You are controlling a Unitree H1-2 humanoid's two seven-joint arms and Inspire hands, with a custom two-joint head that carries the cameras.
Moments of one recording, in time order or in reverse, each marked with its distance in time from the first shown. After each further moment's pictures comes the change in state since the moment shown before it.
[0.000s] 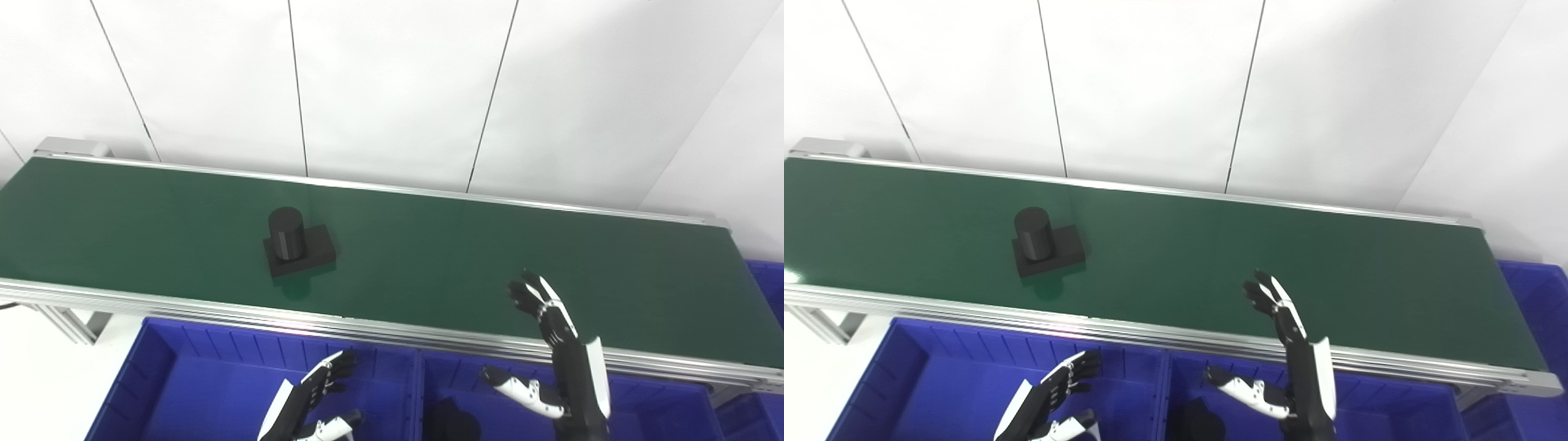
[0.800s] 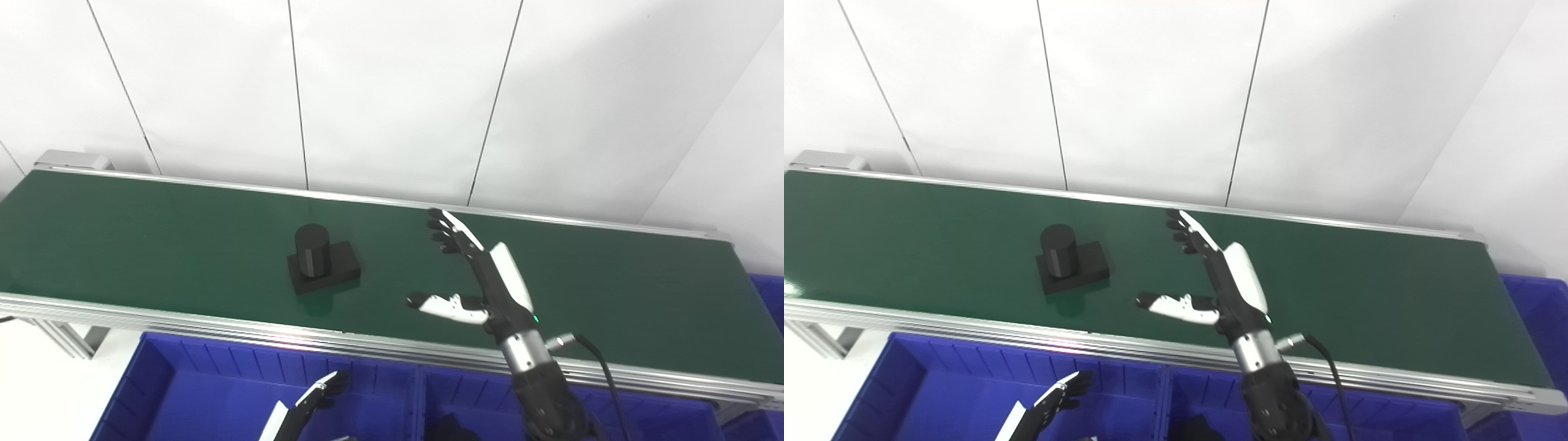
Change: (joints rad) left arm -0.031 0.104 -0.212 0.000 0.042 0.000 0.271; right arm -0.401 0.073 0.030 0.176 -0.187 0.326 0.235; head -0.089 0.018
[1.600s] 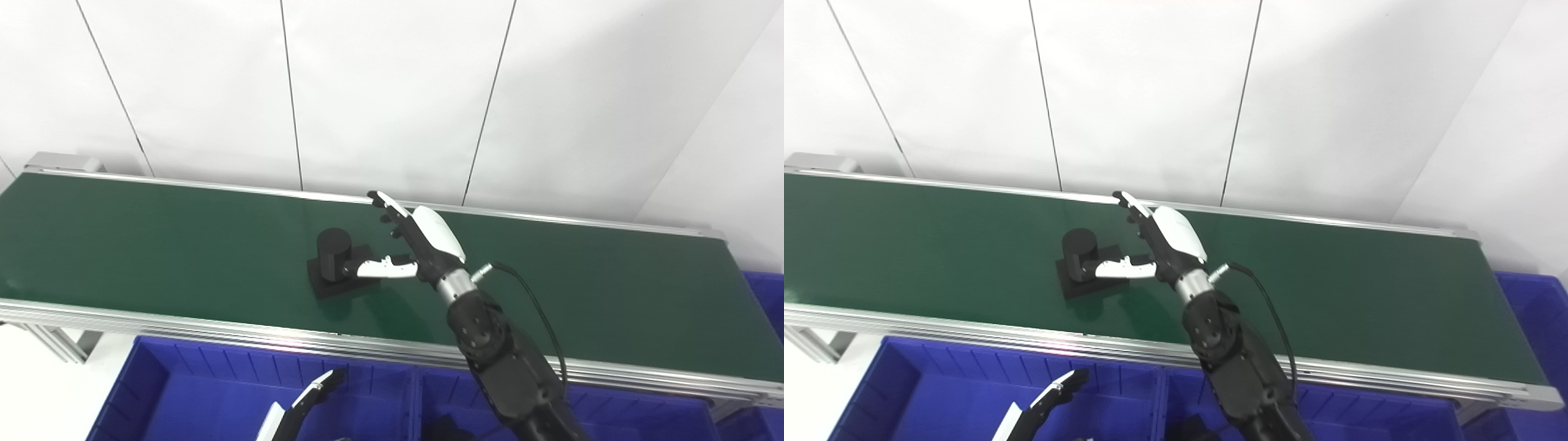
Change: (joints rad) left arm -0.023 0.036 -0.091 -0.002 -0.001 0.000 0.093; right arm -0.331 0.074 0.083 0.511 -0.141 0.014 -0.057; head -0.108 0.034
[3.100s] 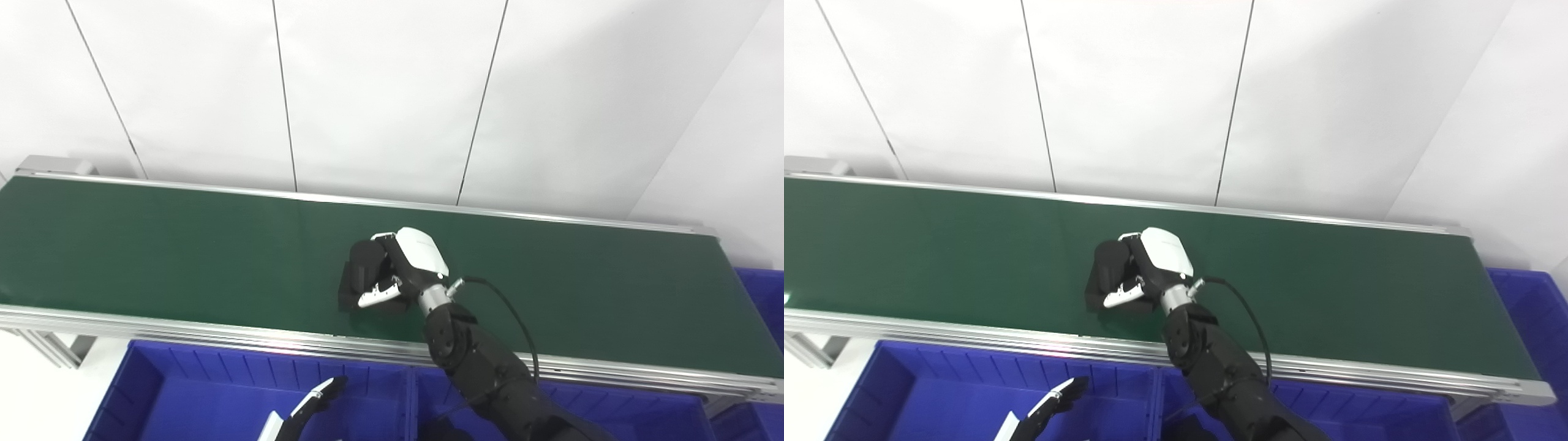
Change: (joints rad) left arm 0.021 0.008 -0.026 -0.037 0.023 0.000 0.031; right arm -0.096 0.036 0.125 0.447 -0.049 -0.120 -0.340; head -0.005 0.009
